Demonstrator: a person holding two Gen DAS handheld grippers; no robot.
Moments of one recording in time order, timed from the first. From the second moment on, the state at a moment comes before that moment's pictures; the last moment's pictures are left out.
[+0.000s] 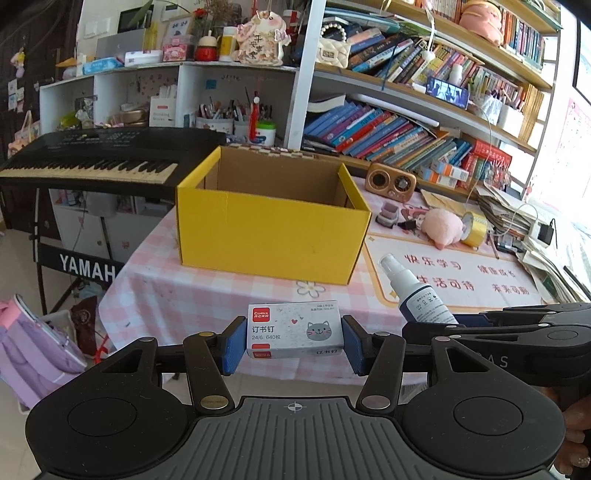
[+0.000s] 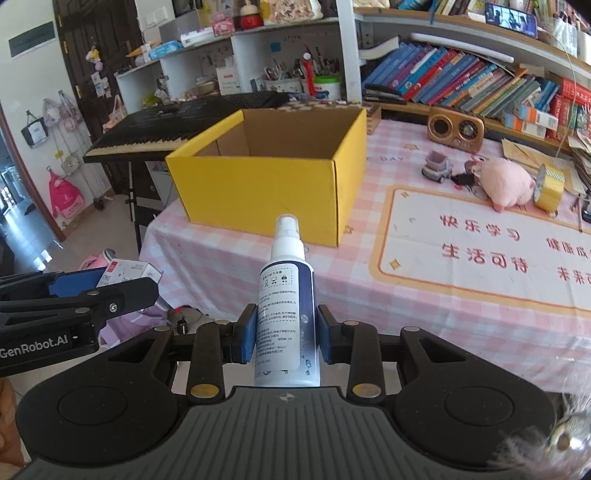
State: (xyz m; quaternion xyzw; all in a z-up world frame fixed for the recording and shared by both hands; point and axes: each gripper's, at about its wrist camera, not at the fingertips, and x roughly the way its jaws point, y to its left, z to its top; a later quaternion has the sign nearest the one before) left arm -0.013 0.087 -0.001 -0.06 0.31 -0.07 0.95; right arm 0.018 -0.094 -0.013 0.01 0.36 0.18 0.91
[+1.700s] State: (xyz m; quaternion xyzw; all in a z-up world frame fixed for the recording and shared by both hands) left arm 0.244 0.054 -0.029 0.03 0.41 -0.11 0.91; right arm 0.355 -0.021 0.007 -0.07 0.40 0.36 0.84
